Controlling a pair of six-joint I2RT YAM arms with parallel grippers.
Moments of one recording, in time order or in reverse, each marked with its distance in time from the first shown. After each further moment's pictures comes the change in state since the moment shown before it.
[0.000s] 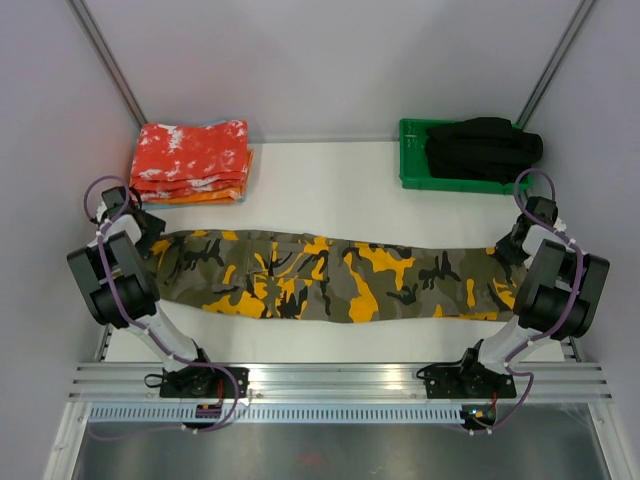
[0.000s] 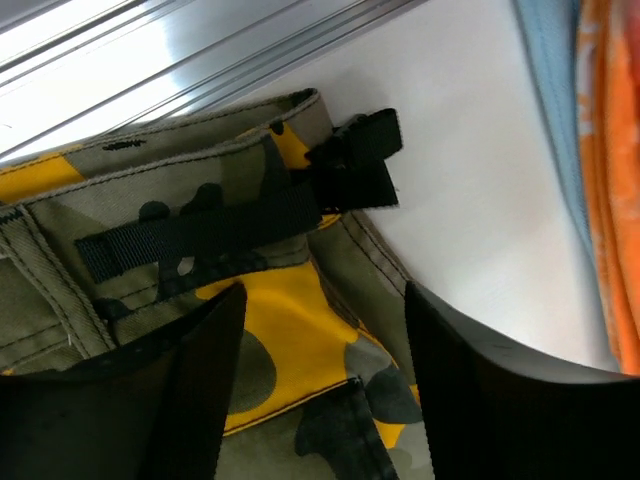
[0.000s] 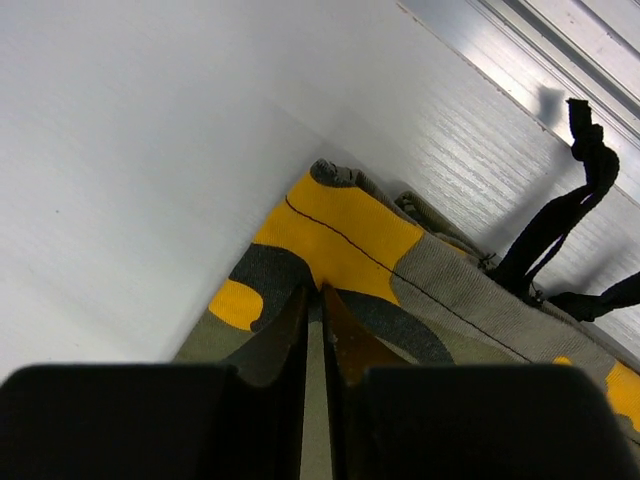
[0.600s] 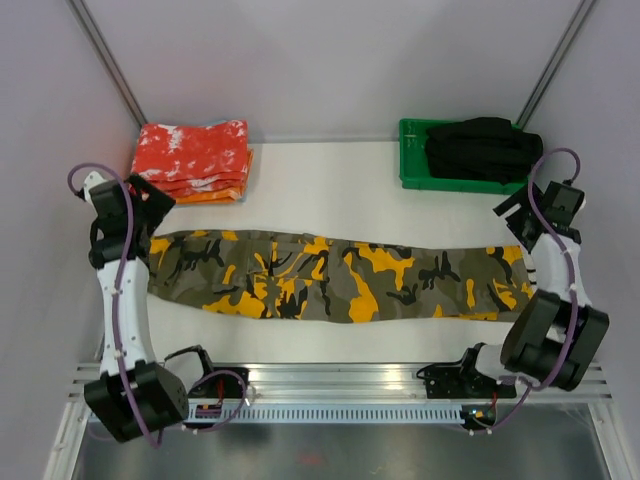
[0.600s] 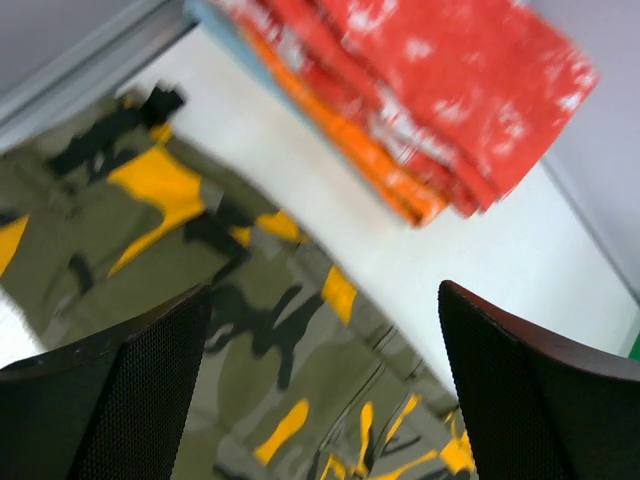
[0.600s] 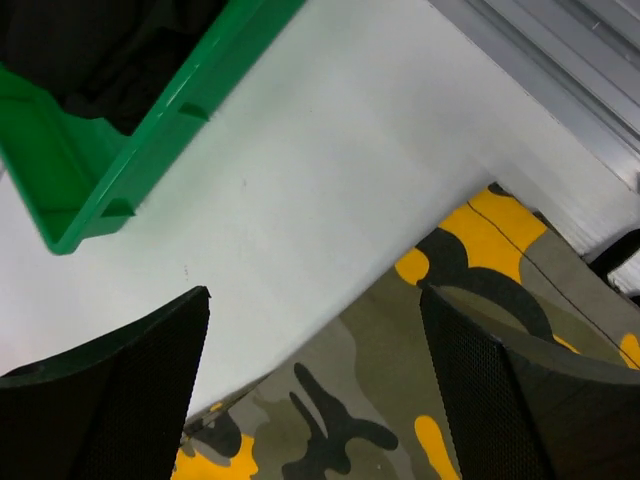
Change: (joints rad) left arm -0.141 -0.661 -0.032 -0.159 0.063 0.096; right arm -0.003 -0.273 0.044 -0.012 -0.209 0.017
